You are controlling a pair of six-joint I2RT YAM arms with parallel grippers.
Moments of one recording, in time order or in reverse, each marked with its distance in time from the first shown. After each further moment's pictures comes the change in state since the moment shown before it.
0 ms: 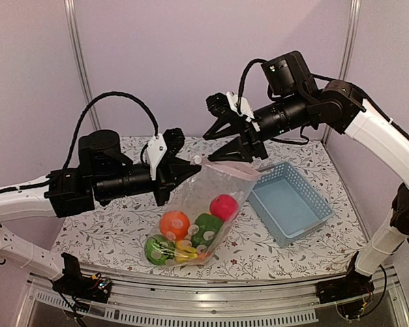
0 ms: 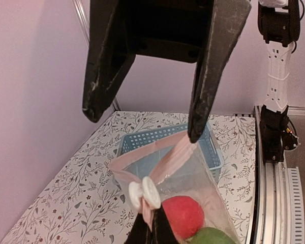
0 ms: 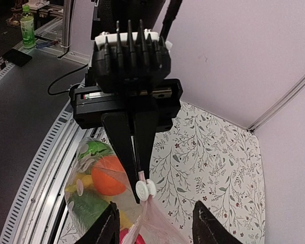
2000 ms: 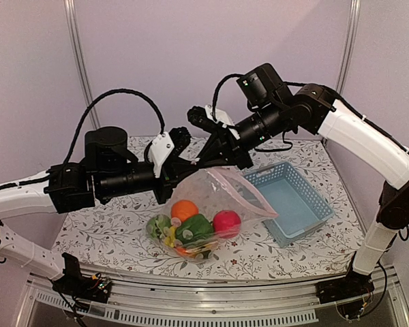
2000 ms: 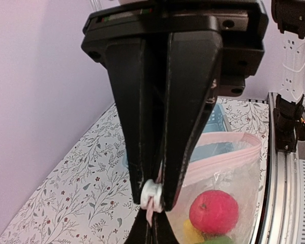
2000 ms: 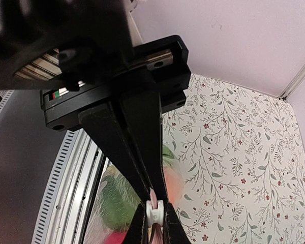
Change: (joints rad) left arm -0.016 0.033 0.070 -0.131 -0.091 -0.006; right arm 0.000 0.133 0.053 -0.074 -0.050 0.152
